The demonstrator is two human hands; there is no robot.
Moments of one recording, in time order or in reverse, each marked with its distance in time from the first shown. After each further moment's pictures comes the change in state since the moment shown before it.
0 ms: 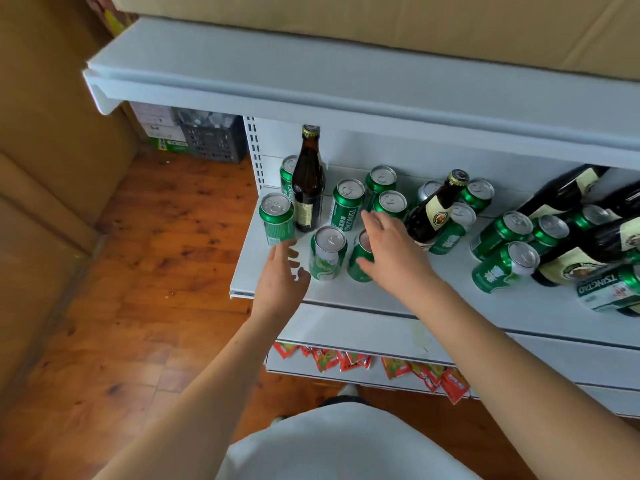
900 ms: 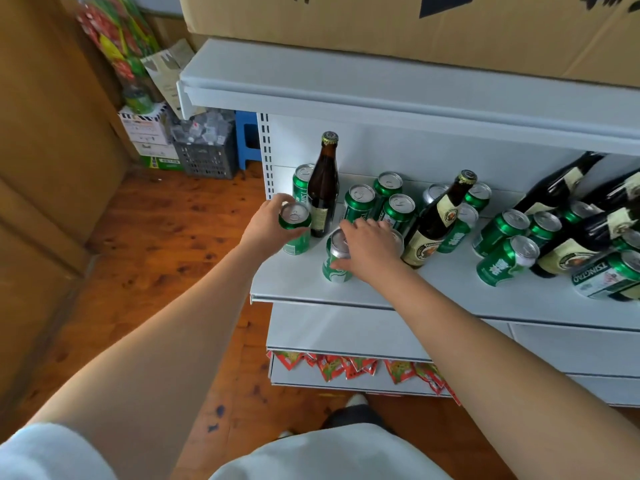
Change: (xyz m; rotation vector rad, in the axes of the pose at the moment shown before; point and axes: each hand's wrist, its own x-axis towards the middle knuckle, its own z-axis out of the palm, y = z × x) left_hand 0.098 -0.004 -0.073 0.113 -0.117 0.181; right_hand 0.034 -0.058 0.026 -0.257 -0.062 0.055
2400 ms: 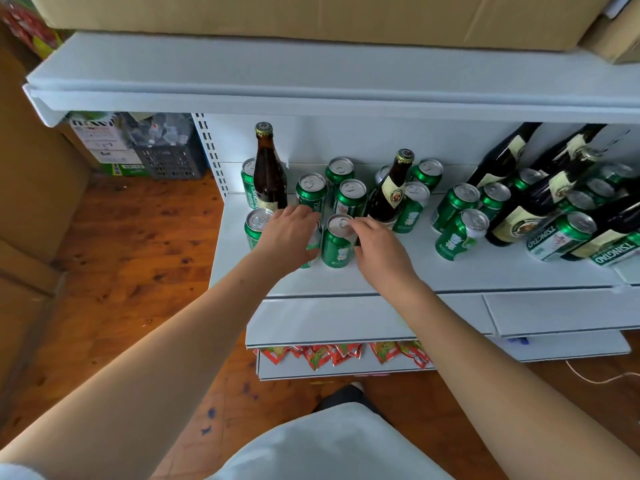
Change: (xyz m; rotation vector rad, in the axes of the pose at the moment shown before) left_hand -0.028 0.089 0.067 0.733 -0.166 0.493; right_hand -0.060 0.078 0.026 0.423 0.246 0.135
